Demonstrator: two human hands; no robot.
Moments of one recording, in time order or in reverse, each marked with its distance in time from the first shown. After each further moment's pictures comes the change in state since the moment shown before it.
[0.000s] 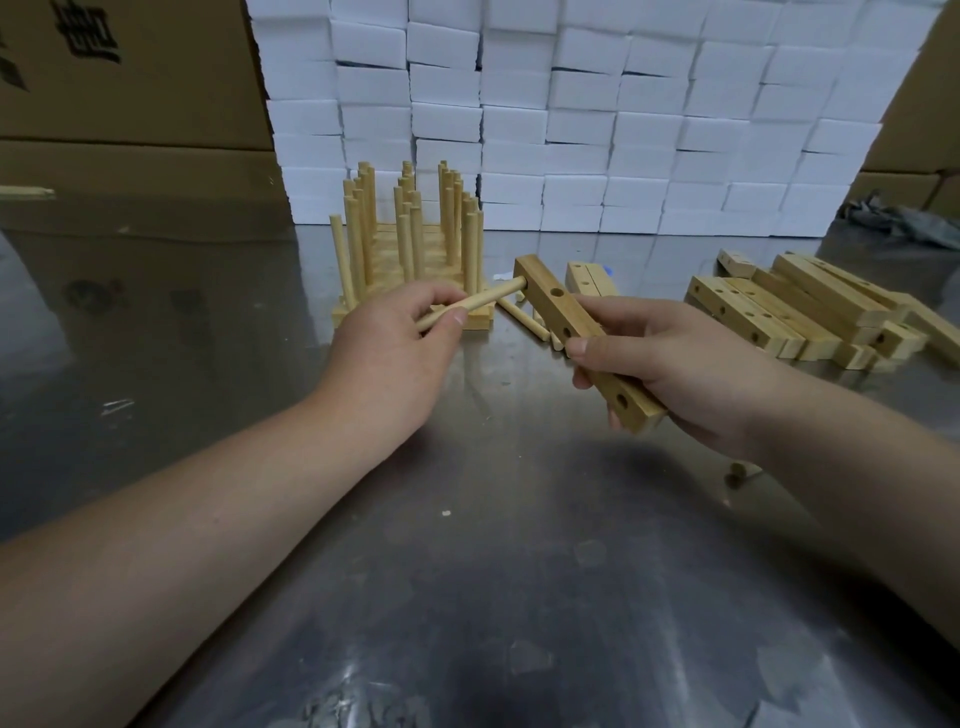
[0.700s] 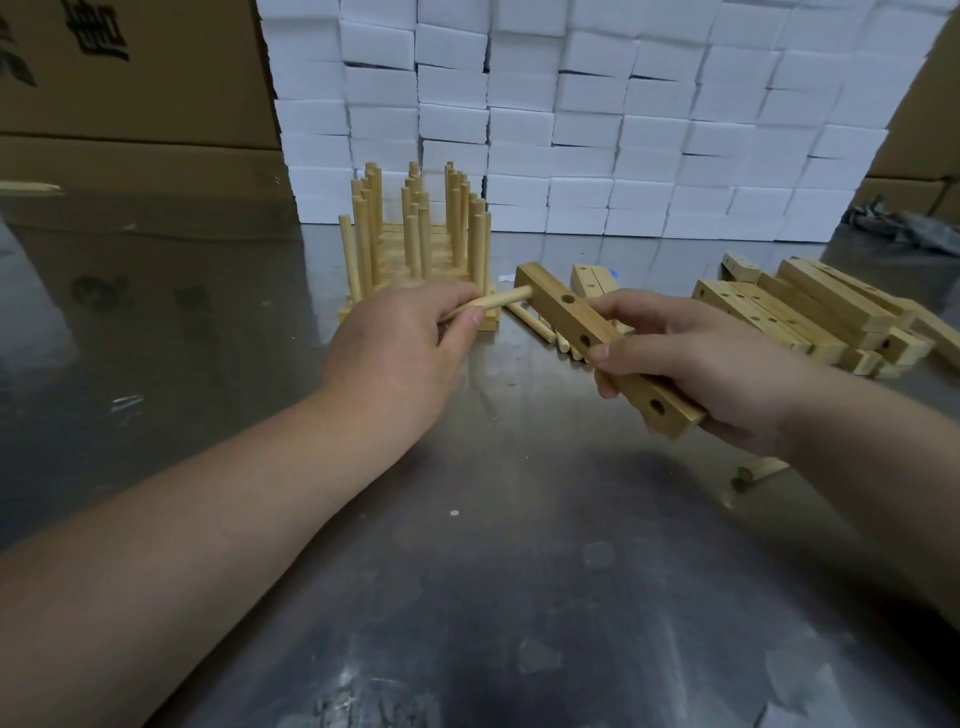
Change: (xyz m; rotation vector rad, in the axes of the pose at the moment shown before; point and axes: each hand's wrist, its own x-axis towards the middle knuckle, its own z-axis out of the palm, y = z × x) left_hand -0.004 0.008 -0.006 0.216 0.057 0.190; right_hand -0.007 -0.011 -0.007 -0.044 -0.069 0.035
